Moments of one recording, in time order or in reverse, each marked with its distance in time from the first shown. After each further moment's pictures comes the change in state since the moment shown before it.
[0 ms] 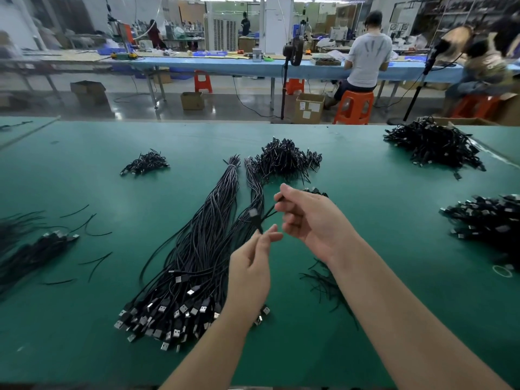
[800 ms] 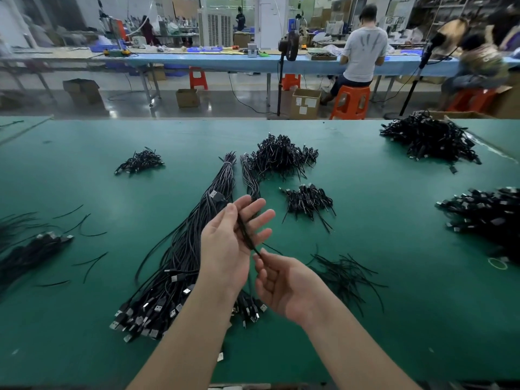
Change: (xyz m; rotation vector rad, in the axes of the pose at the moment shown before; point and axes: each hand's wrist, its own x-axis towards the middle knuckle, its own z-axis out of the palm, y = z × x) left_hand 0.037 0.029 -0.014 -0.685 0.075 -0.226; right_hand -0.027 0.088 0.007 0.497 0.062 0.583
